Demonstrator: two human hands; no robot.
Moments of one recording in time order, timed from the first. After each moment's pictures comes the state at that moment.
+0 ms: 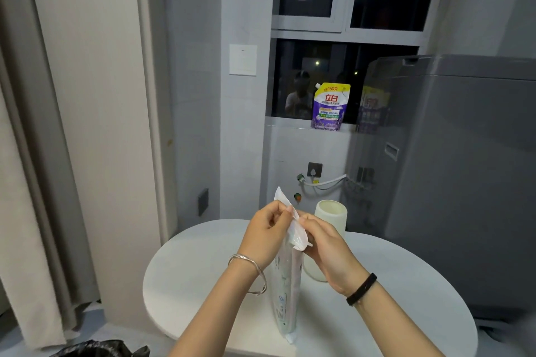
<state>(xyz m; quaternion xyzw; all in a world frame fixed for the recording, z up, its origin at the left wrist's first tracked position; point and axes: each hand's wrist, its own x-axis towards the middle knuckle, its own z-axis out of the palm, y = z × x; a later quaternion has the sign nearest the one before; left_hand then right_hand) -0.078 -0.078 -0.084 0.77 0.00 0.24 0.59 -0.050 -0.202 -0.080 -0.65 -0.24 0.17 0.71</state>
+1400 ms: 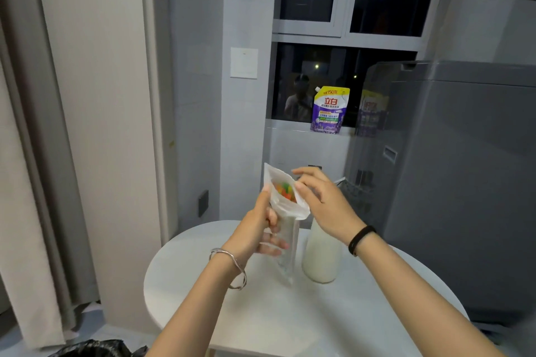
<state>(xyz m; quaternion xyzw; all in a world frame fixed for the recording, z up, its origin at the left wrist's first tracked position) -0.092 -0.062 -0.065 0.69 0.10 0.07 0.71 -0.015 -0.198 -0.029 -0.80 -0.40 -0.13 0.43</state>
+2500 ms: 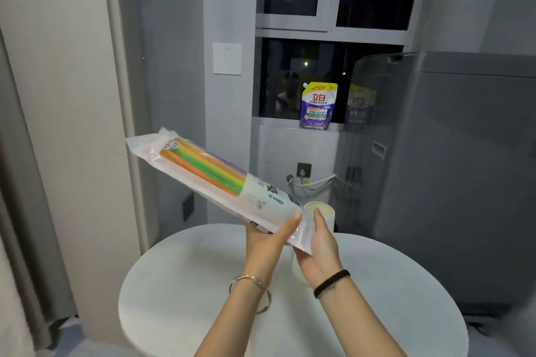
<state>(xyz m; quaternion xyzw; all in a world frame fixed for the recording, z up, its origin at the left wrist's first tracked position) -0.036 -0.107 -0.117 0.55 0.07 0.25 0.79 -0.017 -0.186 -0.090 -0.40 0.00 0.15 0.90</state>
